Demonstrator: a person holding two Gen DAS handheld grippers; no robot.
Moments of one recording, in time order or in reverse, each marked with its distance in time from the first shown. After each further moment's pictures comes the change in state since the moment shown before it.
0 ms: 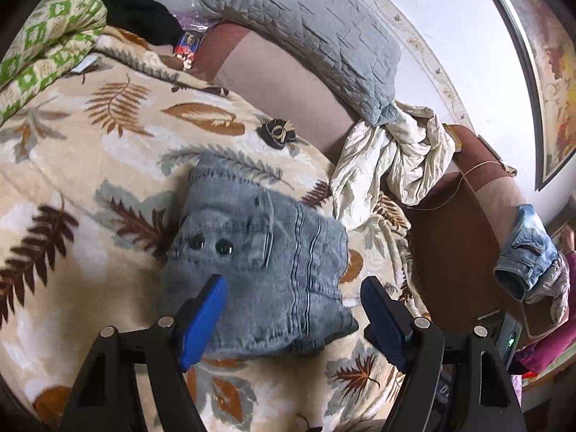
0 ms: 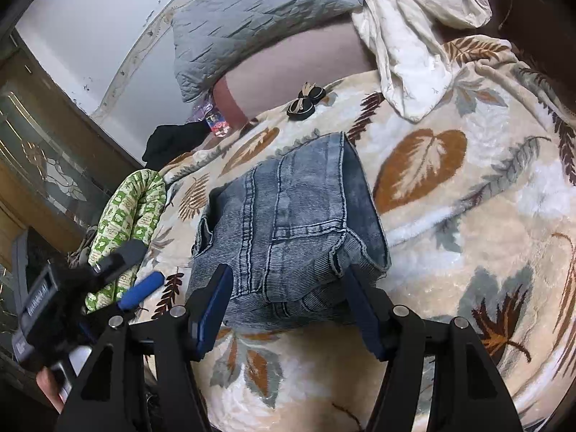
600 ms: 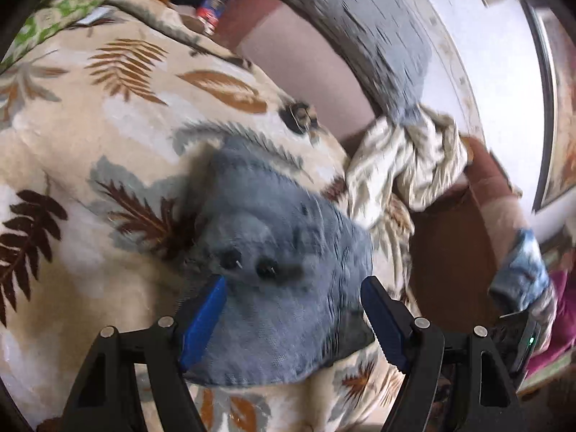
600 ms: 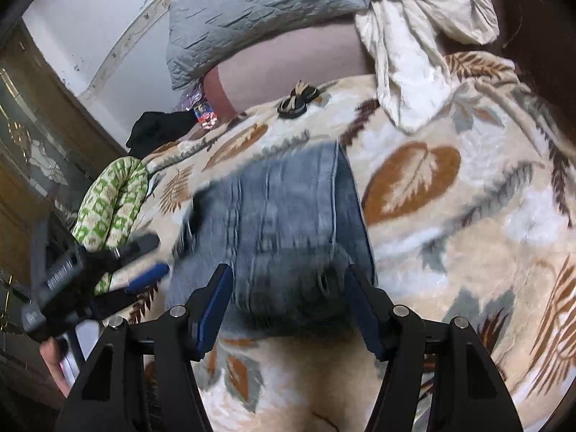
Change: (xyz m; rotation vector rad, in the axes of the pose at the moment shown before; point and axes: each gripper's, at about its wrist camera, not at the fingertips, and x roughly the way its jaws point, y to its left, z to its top) left arm 0.030 0.056 0.021 -0.146 0.066 -0.029; right arm 0.006 0.015 0.034 -0.058 0.041 -0.090
